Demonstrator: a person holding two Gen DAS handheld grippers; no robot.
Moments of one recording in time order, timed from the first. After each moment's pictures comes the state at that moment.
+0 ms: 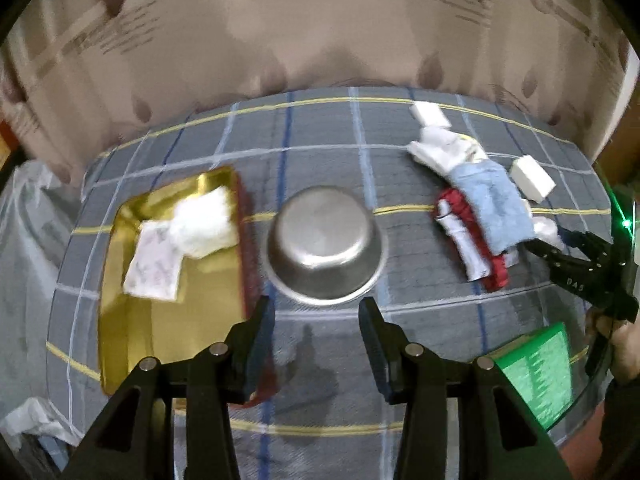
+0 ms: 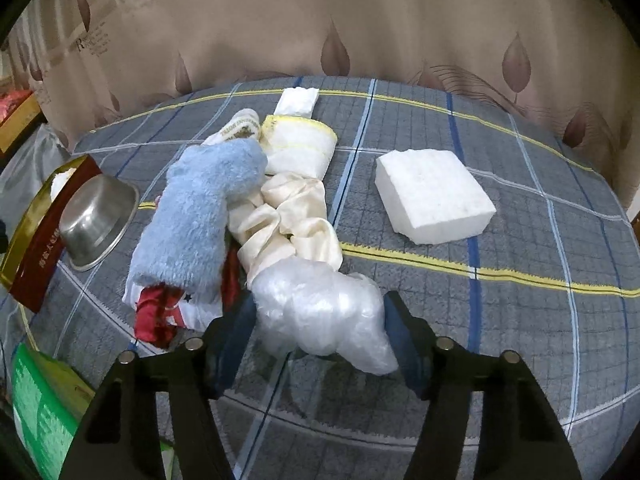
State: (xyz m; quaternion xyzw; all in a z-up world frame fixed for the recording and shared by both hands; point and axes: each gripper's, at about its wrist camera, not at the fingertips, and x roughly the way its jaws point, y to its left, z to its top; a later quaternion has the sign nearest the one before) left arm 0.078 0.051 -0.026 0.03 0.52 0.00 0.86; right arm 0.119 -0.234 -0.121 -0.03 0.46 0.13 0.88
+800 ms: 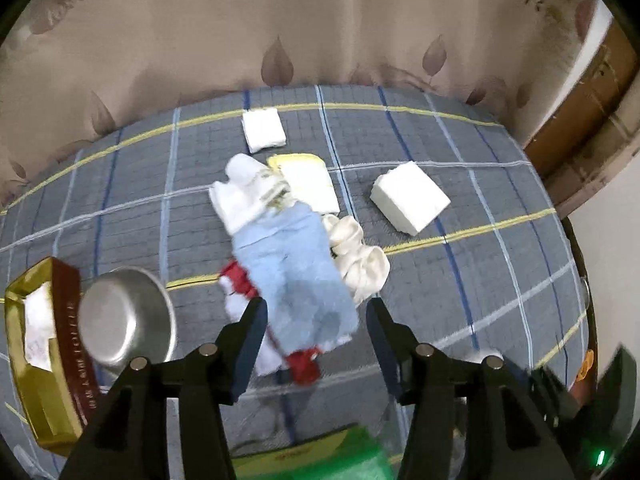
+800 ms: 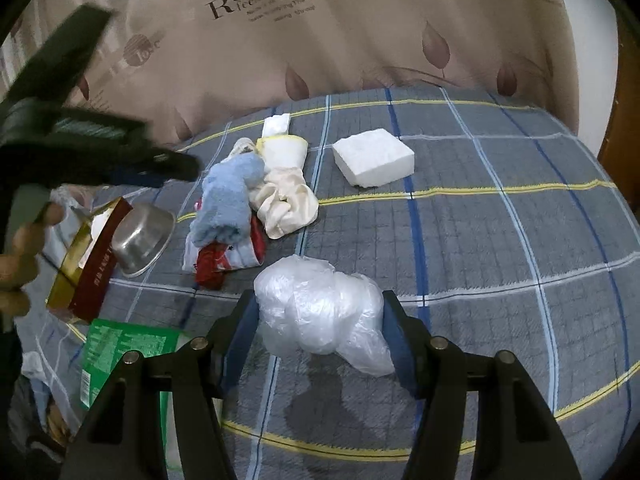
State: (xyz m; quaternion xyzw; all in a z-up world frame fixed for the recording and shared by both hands) left arm 0.174 -0.119 -0.030 0.01 0.56 -0.12 0.82; right arm 0.028 -0.277 -0.086 0.08 0.43 0.10 0.89
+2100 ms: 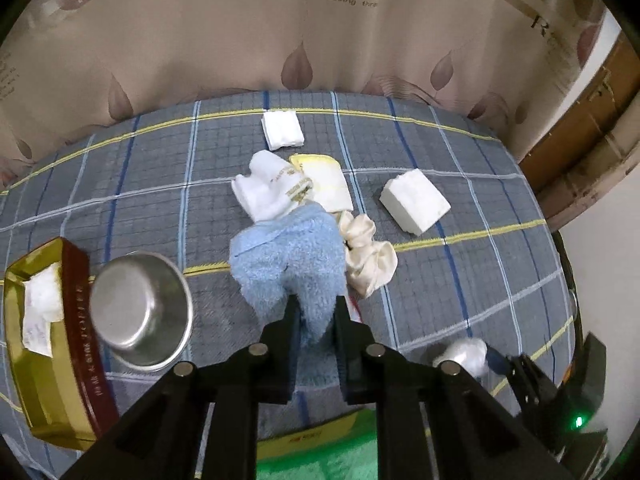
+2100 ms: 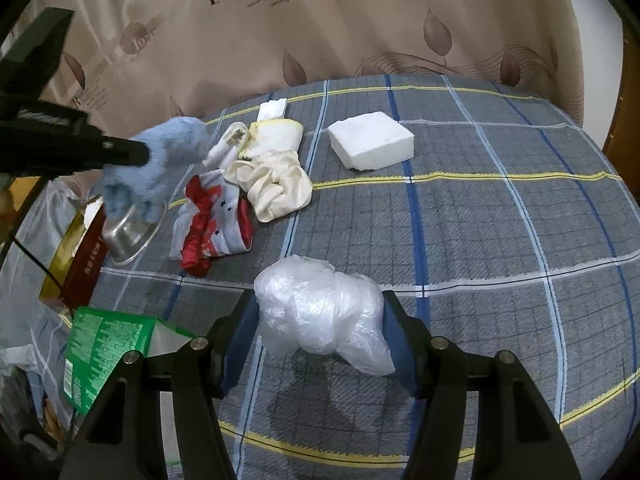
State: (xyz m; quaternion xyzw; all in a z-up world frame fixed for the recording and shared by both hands) left arm 0.153 -0.083 -0.012 -0.02 0.56 -0.12 0.82; right arm 0.031 -0.279 -0.103 0.07 0.45 0.10 0.89
